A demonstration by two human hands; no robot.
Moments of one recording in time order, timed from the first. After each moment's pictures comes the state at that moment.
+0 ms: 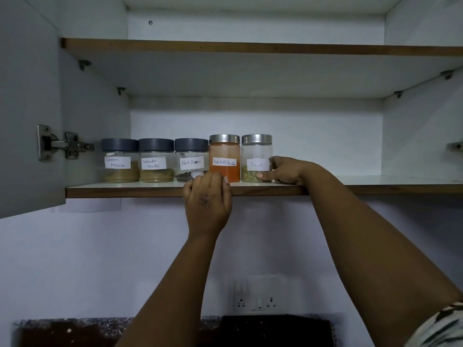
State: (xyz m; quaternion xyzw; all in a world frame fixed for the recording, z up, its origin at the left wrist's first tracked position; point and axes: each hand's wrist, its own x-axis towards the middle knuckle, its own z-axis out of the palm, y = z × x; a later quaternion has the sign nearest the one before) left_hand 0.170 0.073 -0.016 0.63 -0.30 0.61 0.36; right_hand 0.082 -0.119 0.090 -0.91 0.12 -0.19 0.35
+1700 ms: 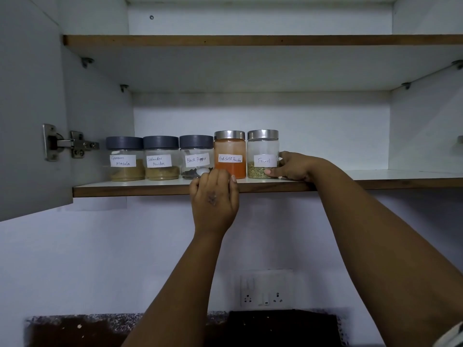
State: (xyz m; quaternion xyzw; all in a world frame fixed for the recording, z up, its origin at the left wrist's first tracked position) left_hand 0.169 0.077 -0.018 0.62 -0.32 0.62 0.35; right_hand 0.079 -0.115 0.089 -0.91 0.16 -0.21 0.30
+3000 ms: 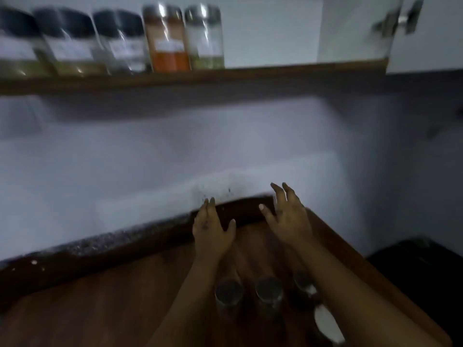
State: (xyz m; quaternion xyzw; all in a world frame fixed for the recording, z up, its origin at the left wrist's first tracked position) left_hand 0.087 0.104 -0.282 0.82 -0.42 0.09 0.38; right_hand -0.061 -0.019 -0.263 -0.84 0.37 -0.36 0.13
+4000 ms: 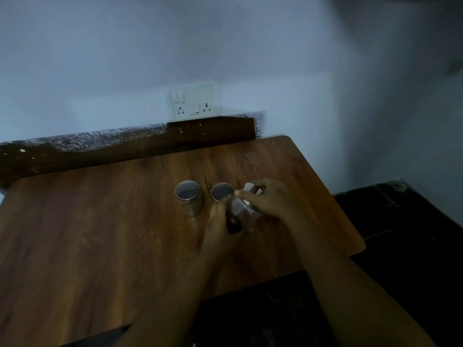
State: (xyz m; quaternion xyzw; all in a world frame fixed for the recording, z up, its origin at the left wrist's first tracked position) left_hand -0.134 0.154 -0.415 0.76 -0.40 -0.16 0.50; right_hand -0.215 0.008 -0.358 -0.82 0.39 -0.11 0.40
